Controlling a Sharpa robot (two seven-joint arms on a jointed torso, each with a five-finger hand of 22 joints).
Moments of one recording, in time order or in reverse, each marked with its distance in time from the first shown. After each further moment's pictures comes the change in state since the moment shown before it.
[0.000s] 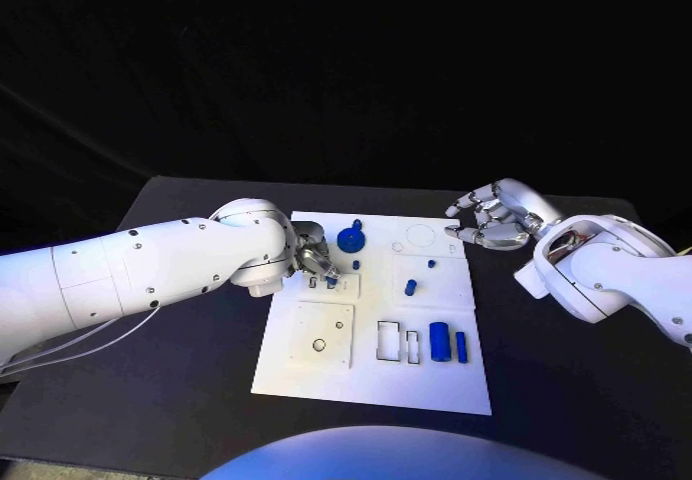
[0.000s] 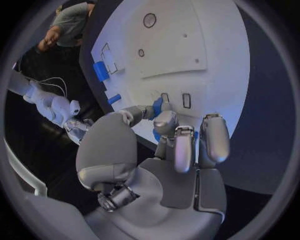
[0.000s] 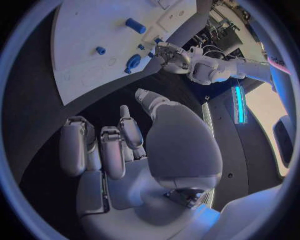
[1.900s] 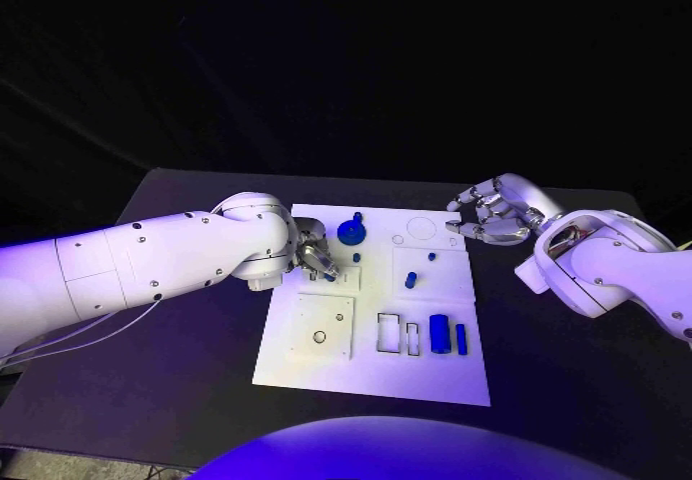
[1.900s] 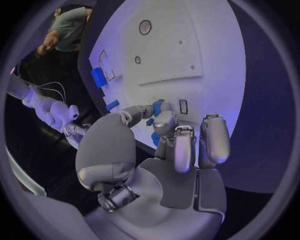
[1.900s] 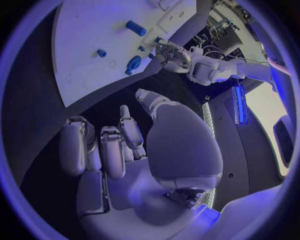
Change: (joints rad) left arm -0.001 0.009 -0.009 -0.007 -0.016 0.041 -0.009; left_hand -0.026 0.000 0.045 -0.045 -0.060 0.018 0.000 0.021 0.005 0.014 -0.007 0.000 -0.012 -0.002 -0.005 0.000 0.000 0.000 0.007 0.000 0.004 0.000; right arm -0.009 0.001 0.000 -0.002 0.001 0.000 -0.001; right_hand -0.005 -0.005 0.006 0.006 0.004 0.000 0.000 0.000 0.003 0.000 0.000 0.000 -0.001 0.000 0.000 0.000 0.000 0.000 0.000 0.000 0.000 0.000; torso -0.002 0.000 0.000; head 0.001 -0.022
